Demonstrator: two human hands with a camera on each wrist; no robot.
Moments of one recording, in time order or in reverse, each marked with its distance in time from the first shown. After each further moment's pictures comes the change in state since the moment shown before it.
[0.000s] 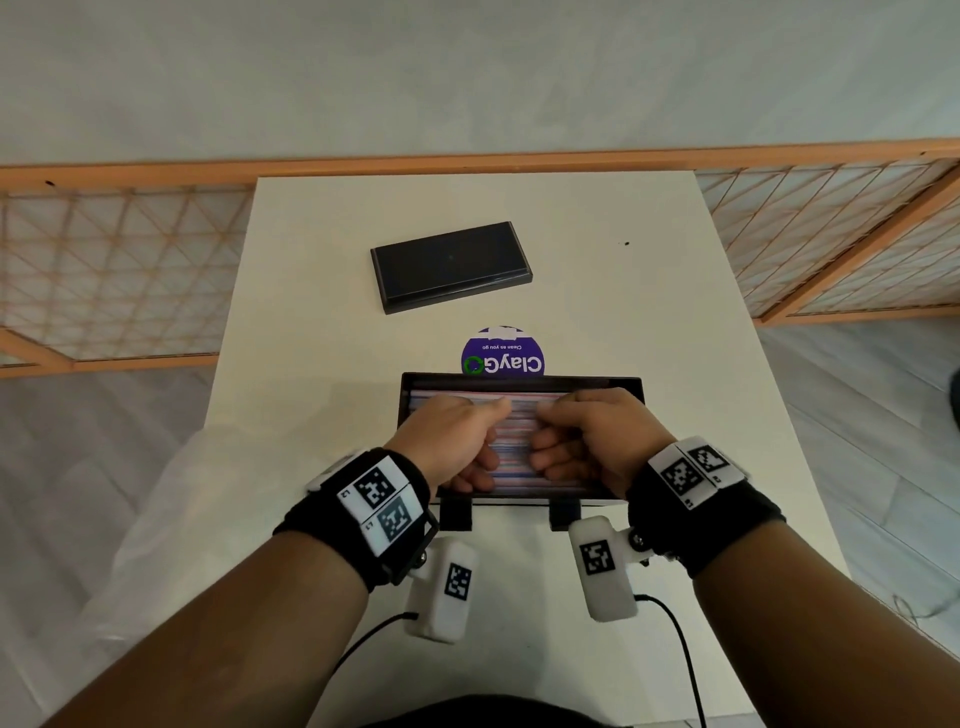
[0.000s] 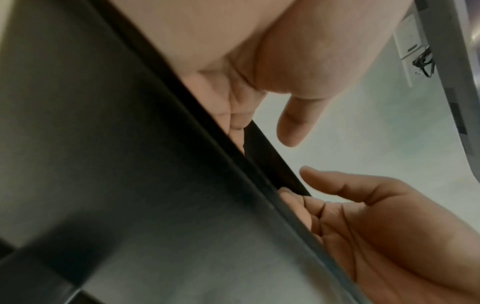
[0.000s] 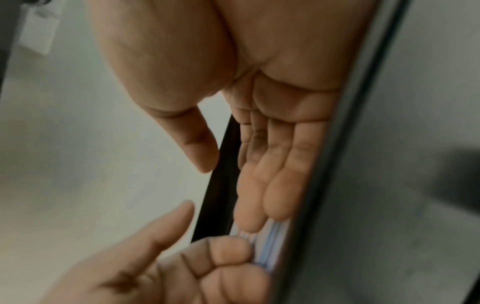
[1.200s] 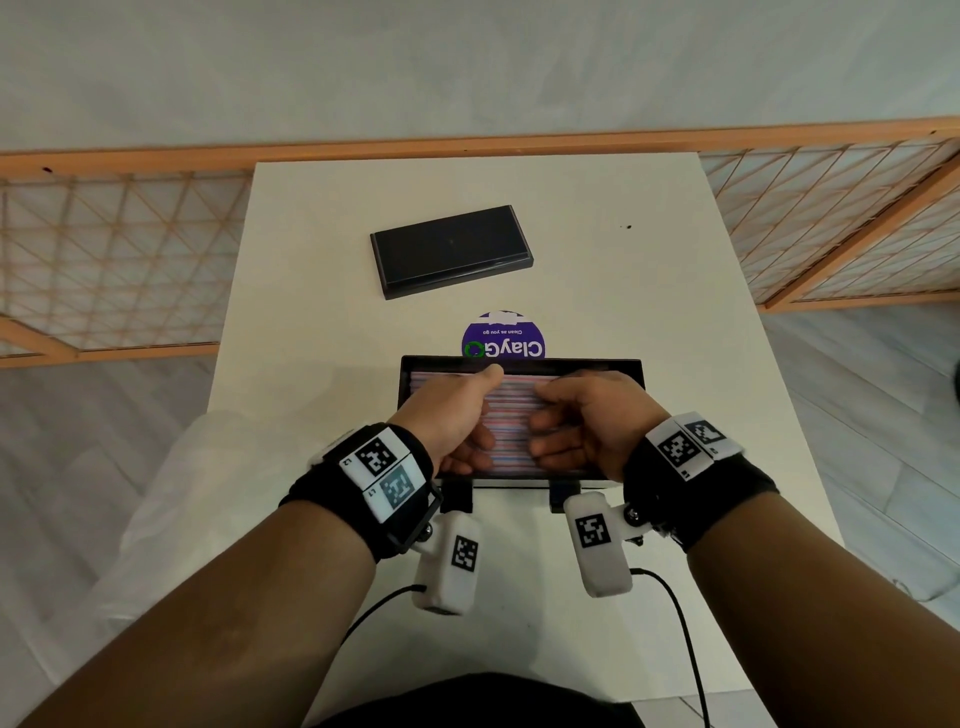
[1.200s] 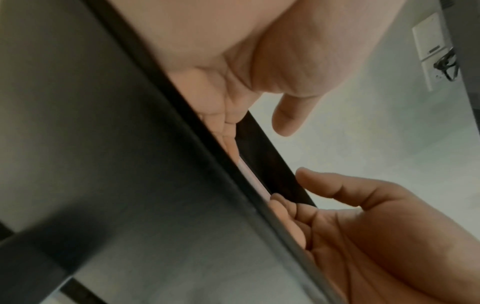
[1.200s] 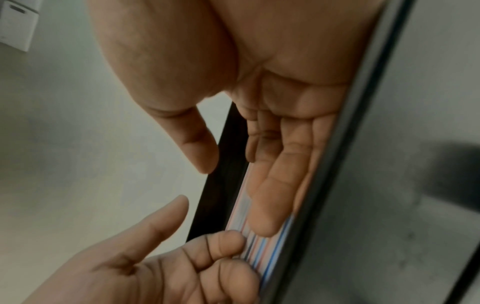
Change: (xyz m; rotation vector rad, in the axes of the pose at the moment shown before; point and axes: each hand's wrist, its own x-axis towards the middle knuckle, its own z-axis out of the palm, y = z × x) left_hand -0.003 0.008 0.002 -0.078 0.017 -0.085; right_hand -0.001 -0.002 0.003 0.025 0.012 0.058
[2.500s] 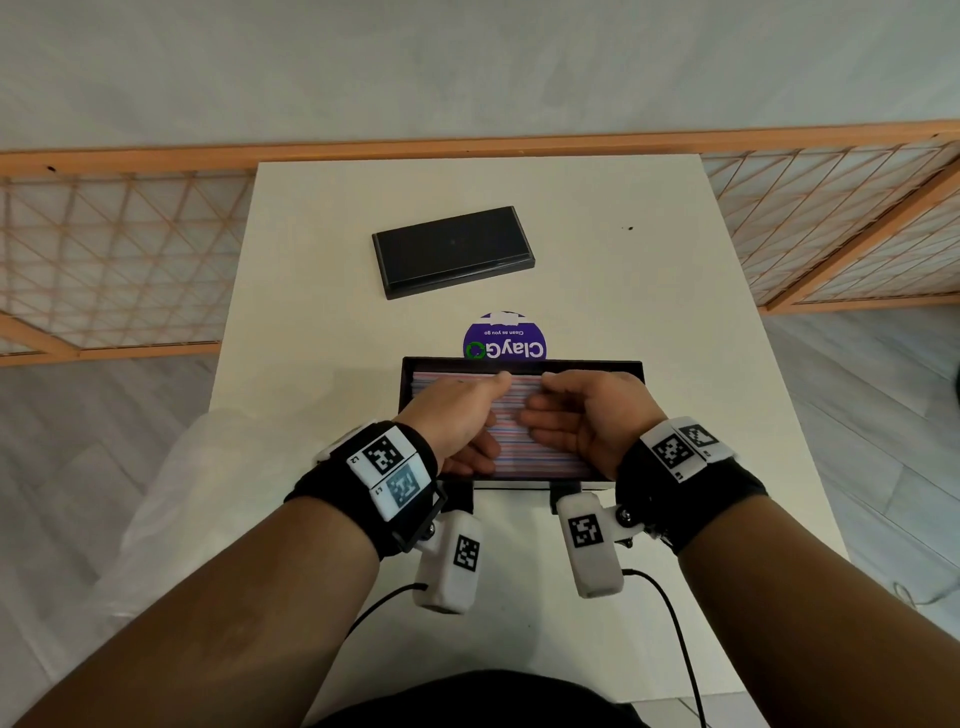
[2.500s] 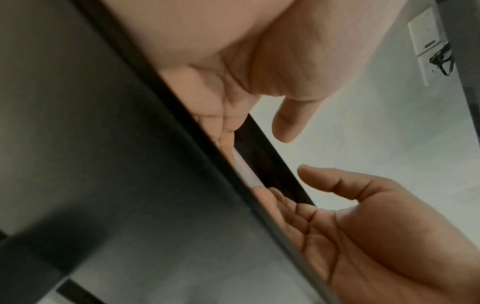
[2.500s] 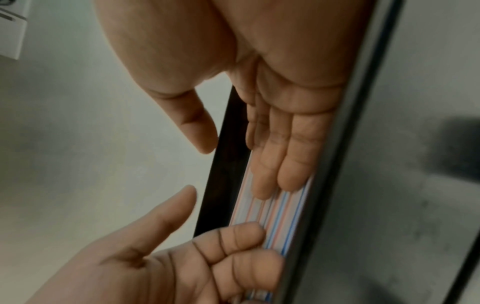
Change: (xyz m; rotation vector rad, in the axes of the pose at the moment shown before) left_hand 0.002 0.000 0.001 0.110 -0.031 -0.039; right_hand 0.009 0.002 0.003 0.198 0.038 -0.024
